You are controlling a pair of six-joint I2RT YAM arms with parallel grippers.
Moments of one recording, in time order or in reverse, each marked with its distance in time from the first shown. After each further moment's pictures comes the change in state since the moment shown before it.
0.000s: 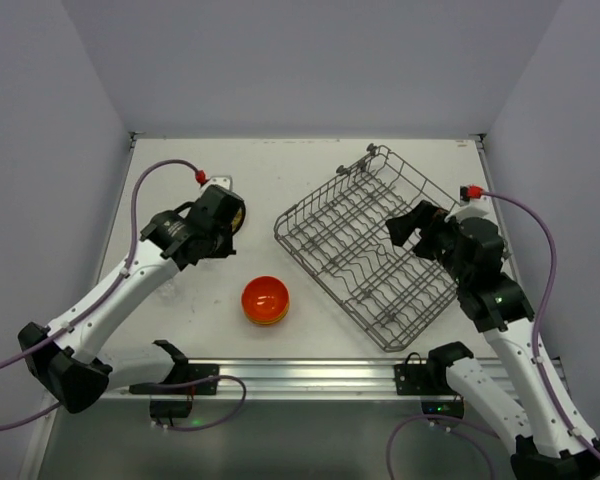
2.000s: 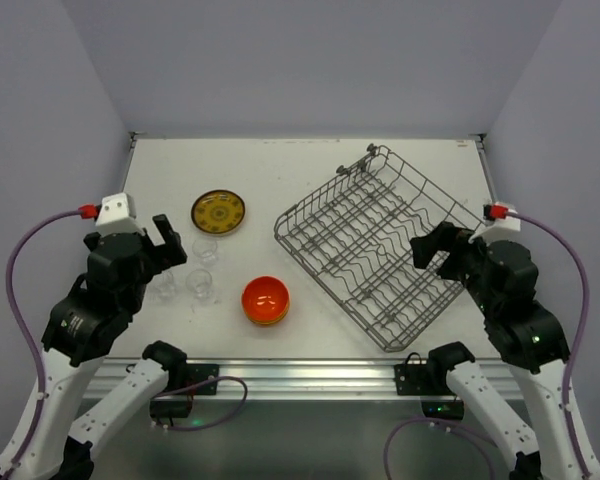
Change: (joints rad) left arm 0.232 -0.567 -0.203 0.076 -0.101 0.130; right arm 0.000 -0.142 0.100 -0.287 0.102 -0.169
